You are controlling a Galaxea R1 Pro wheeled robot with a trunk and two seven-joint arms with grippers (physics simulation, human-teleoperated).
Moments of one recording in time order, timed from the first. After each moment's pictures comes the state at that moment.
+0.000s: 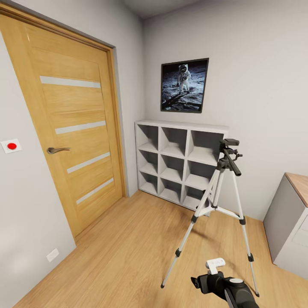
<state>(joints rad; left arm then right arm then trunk) 0.01 0.00 0.02 -0.07 0.33 -0.01 0.01 -0.19 0.00 -0.07 -1.05 0.19 0.53 0.34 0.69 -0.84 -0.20</state>
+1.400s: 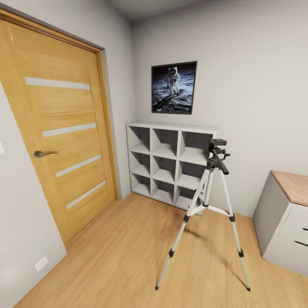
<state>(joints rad) 0.01 0.00 0.02 -0.07 0.33 -0.01 0.01 -0.19 -0.25 -0.22 0.02 0.17 0.04 0.27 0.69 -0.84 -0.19</state>
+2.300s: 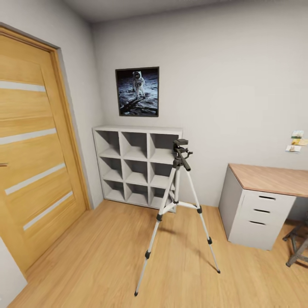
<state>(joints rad) 0.01 -0.01 0.02 -0.08 0.32 -0.01 0.01 -0.19 -0.22 -0.22 0.03 0.16 -0.04 0.20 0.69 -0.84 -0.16</state>
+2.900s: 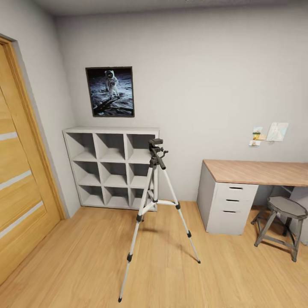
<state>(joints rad) 0.01 -0.01 0.01 -0.63 0.31 0.24 0.01 -0.20 -0.14 -0.23 0.01 0.09 0.08 0.20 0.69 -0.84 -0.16</state>
